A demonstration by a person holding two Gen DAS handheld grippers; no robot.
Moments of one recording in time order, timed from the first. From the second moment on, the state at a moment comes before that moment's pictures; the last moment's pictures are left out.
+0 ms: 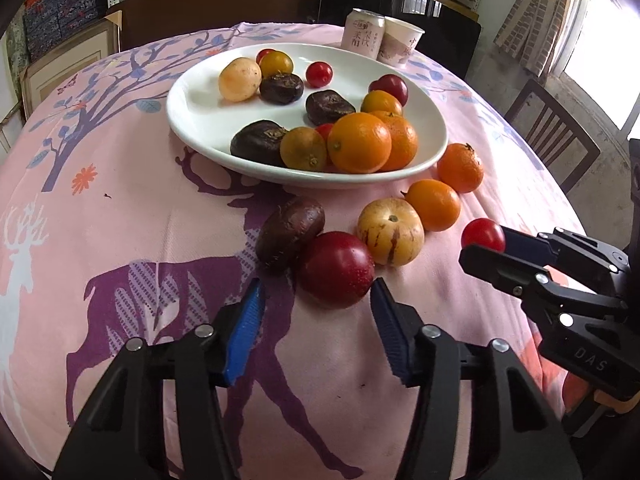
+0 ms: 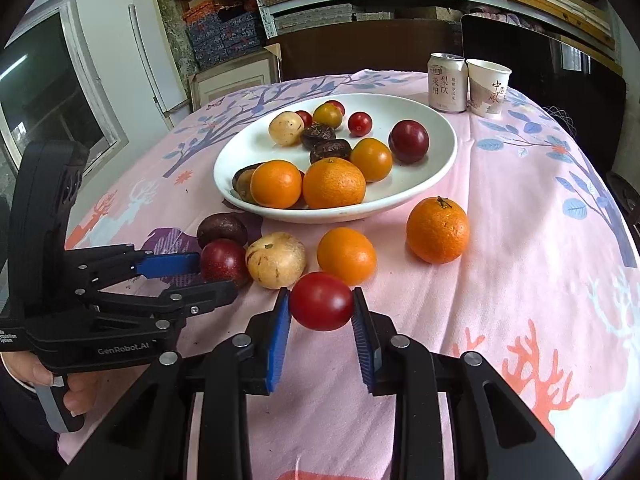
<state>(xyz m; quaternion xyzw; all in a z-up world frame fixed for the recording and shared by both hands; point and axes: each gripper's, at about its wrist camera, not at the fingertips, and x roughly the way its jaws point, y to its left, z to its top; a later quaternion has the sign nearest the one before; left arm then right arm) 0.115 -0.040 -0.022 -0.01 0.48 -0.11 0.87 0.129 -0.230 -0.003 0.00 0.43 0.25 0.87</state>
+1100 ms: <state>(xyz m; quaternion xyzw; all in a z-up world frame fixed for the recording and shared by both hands) 0.124 -0.026 0.075 -0.02 0.36 -0.09 0.93 0.141 -0.232 0.064 0.05 0.34 0.24 0.91</state>
